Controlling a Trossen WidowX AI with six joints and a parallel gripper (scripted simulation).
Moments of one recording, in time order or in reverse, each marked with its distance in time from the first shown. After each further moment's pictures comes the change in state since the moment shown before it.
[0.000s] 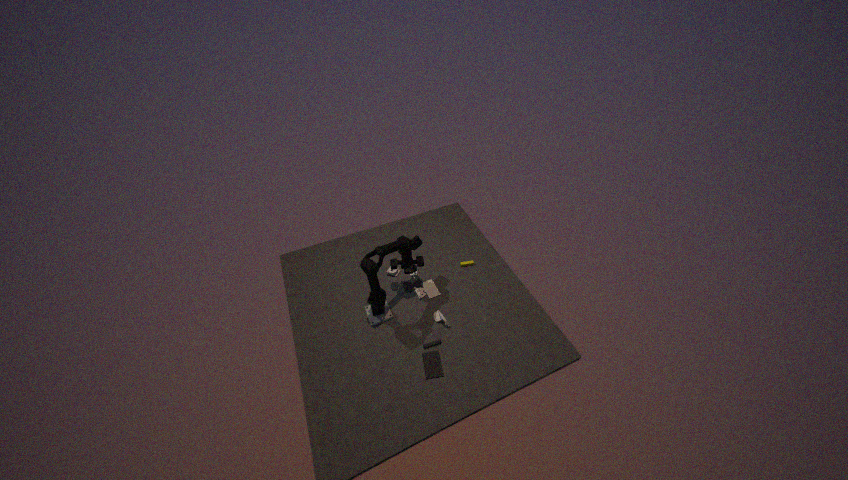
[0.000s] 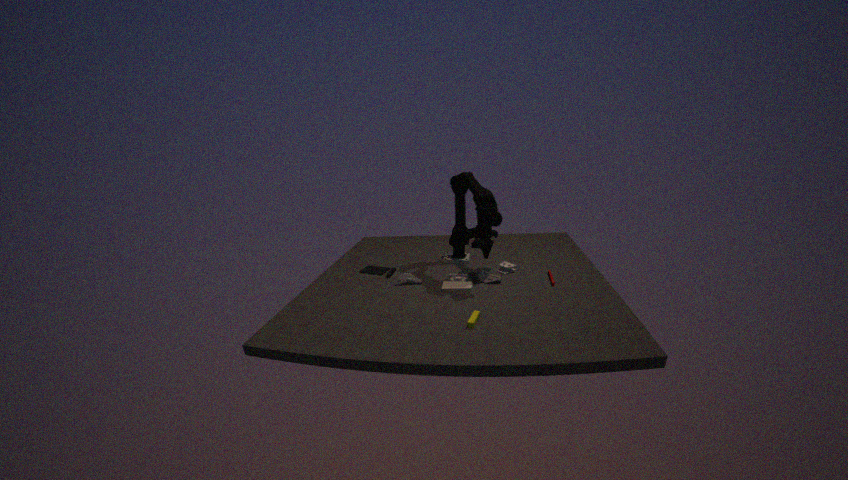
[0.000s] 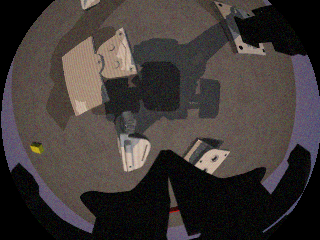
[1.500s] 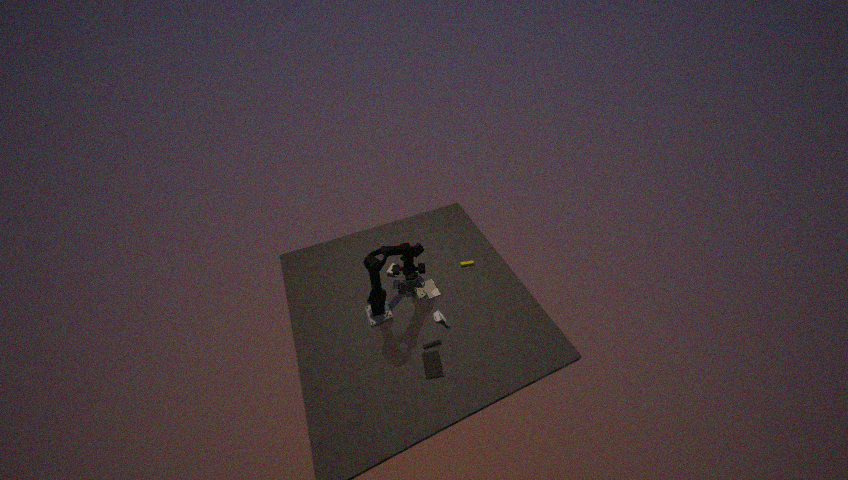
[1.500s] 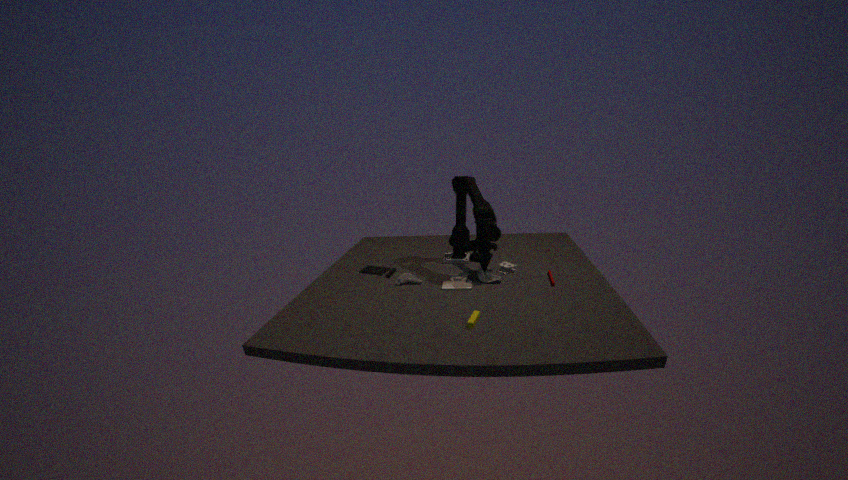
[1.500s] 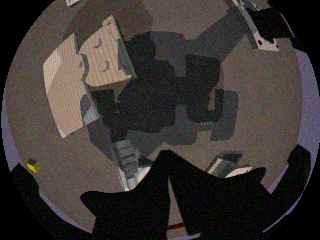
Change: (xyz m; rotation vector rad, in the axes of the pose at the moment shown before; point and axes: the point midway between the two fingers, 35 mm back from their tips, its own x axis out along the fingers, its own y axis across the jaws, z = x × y) arm 0.055 0.008 0.008 0.056 -0.024 0.002
